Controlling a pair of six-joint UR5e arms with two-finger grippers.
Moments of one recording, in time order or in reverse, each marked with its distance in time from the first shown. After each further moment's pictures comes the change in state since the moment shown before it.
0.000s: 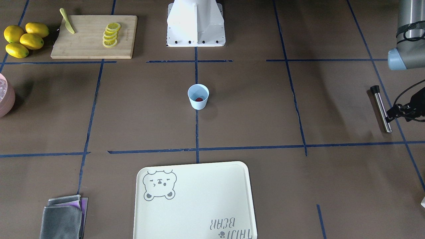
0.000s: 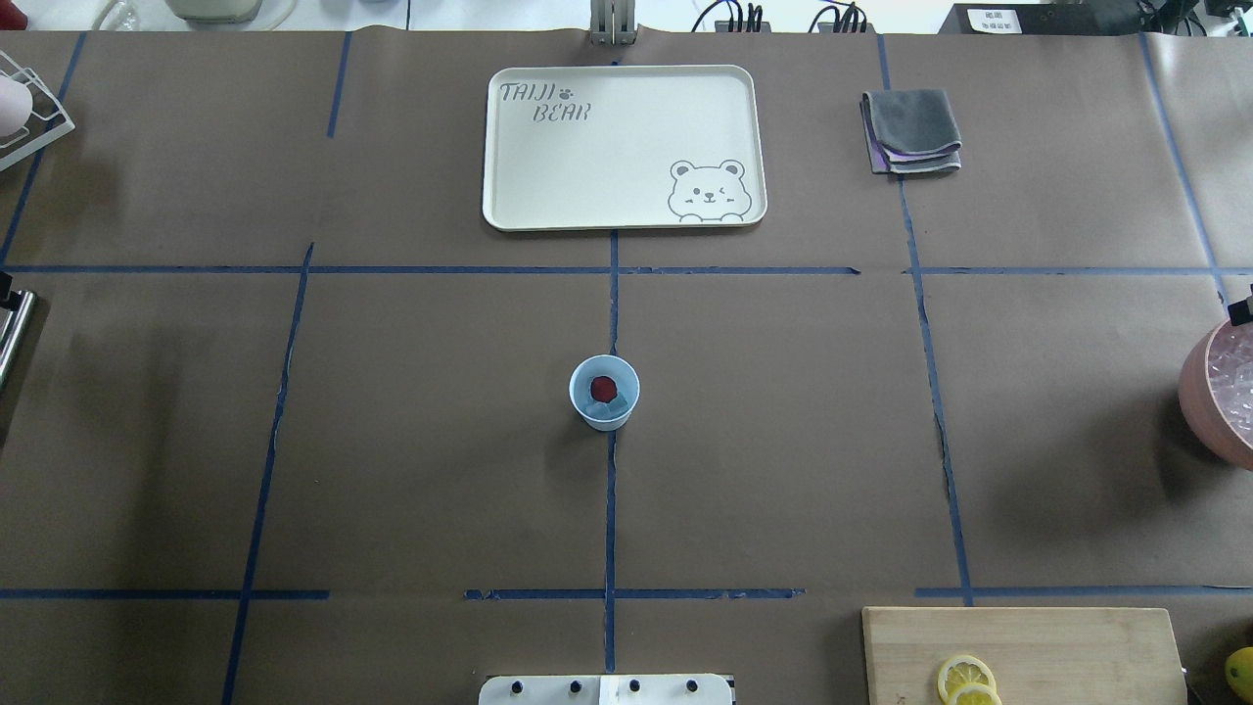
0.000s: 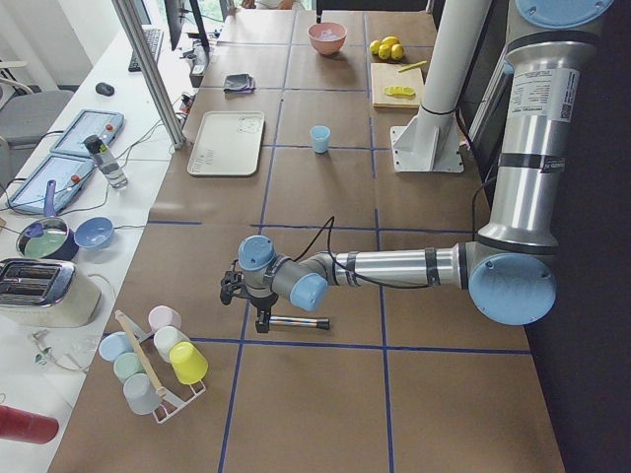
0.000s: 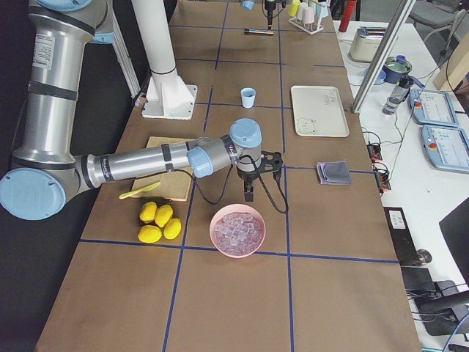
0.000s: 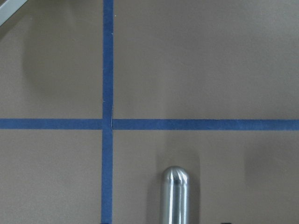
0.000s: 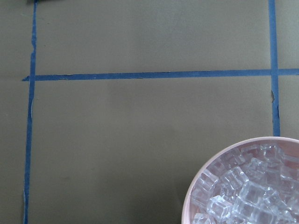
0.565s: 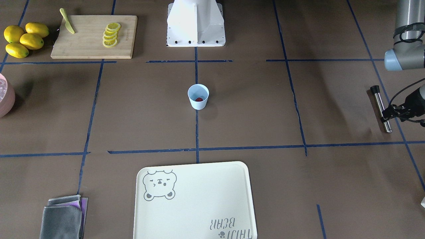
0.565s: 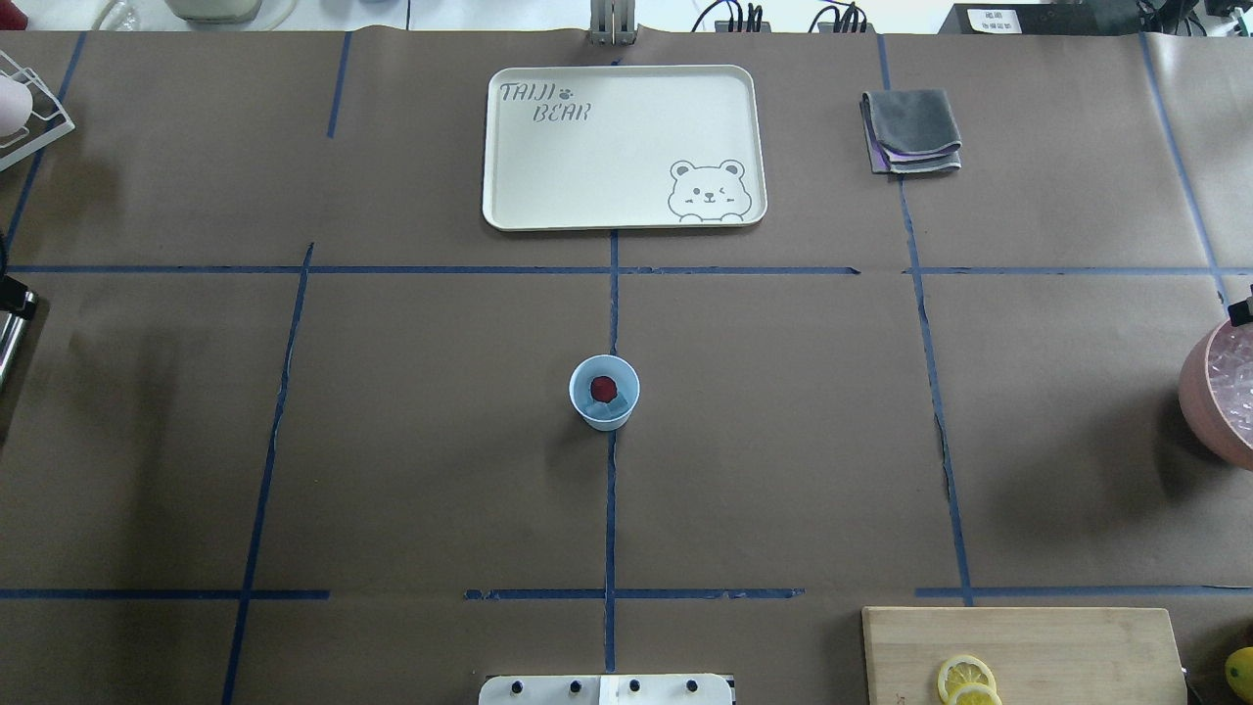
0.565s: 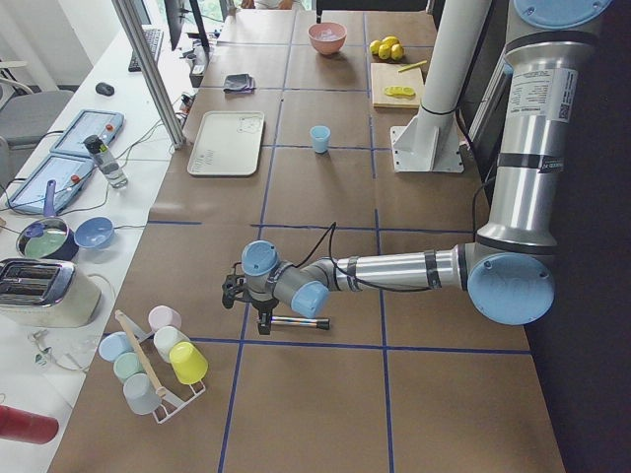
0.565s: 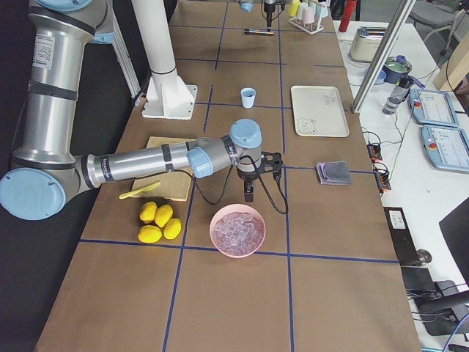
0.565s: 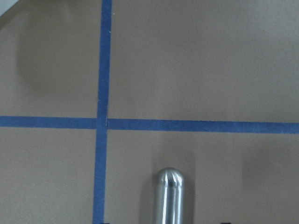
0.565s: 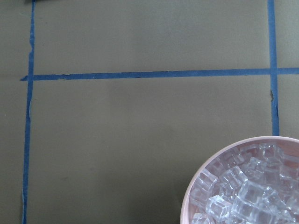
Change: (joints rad) left arm 0.034 0.001 0.017 -0.025 -0.002 -0.026; right arm 0.000 0.000 -0.004 0.000 0.000 0.000
